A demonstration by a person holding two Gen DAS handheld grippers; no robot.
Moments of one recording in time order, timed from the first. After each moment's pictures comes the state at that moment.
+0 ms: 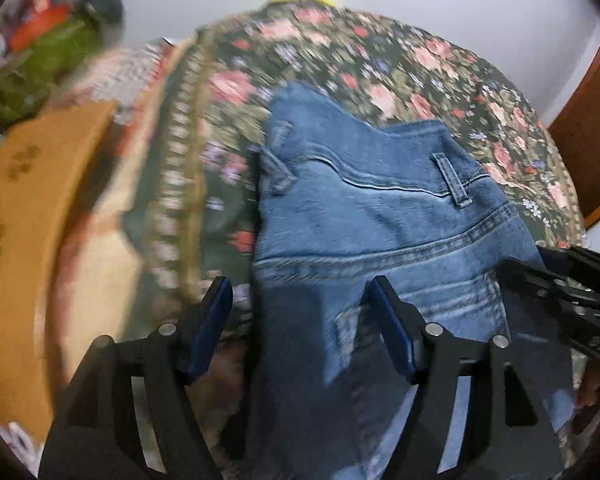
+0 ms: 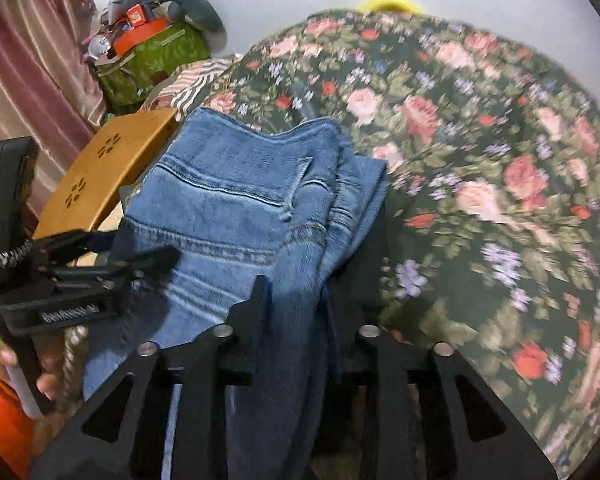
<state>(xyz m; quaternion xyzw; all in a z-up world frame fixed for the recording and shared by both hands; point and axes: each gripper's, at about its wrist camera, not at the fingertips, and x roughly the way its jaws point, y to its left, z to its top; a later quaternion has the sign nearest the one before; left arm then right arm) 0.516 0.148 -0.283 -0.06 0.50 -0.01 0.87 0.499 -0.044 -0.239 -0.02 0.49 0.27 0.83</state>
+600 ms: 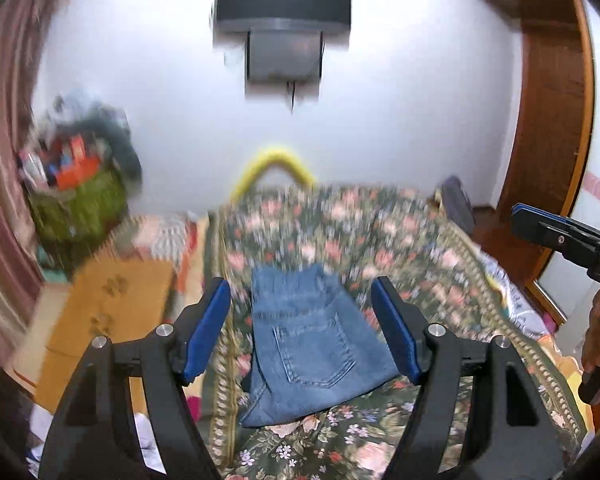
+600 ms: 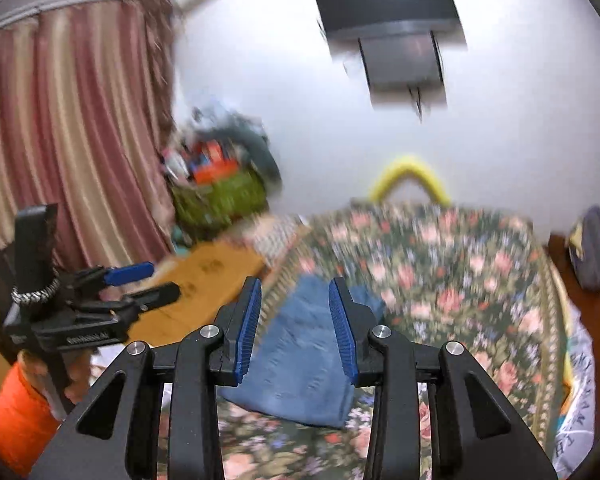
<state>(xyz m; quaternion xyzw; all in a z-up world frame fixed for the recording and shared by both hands) 0.288 0.073 -0.029 0.01 0.25 -0.03 0.97 0.288 -0.145 -0.003 0.05 0.20 0.33 0.92</state>
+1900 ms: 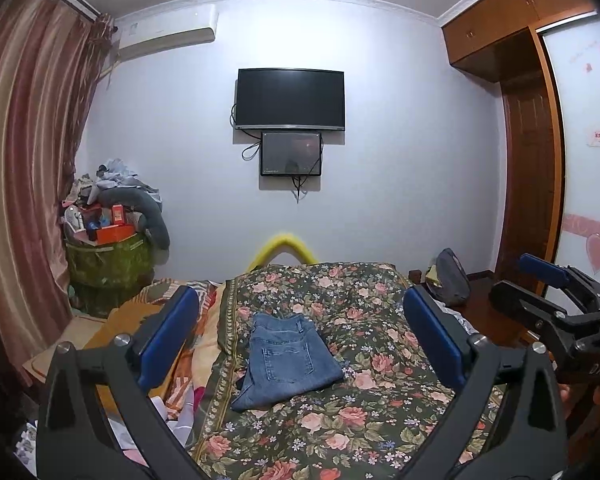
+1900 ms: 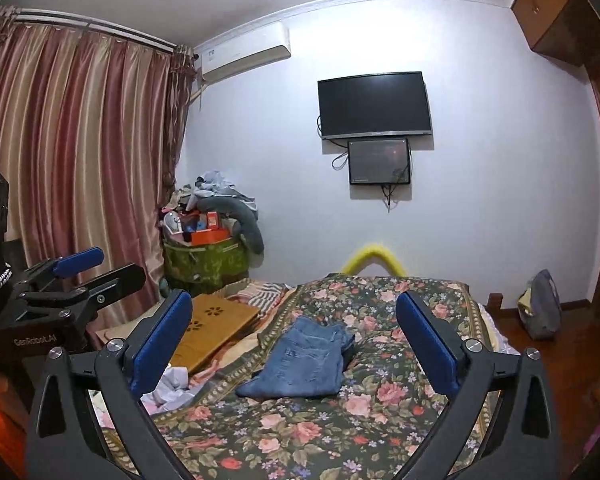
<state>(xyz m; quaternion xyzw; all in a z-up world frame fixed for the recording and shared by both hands) 0.068 0.002 0.023 0.00 0.10 0.01 1.00 0.109 -0.177 0.015 0.03 0.08 0.26 0.96</state>
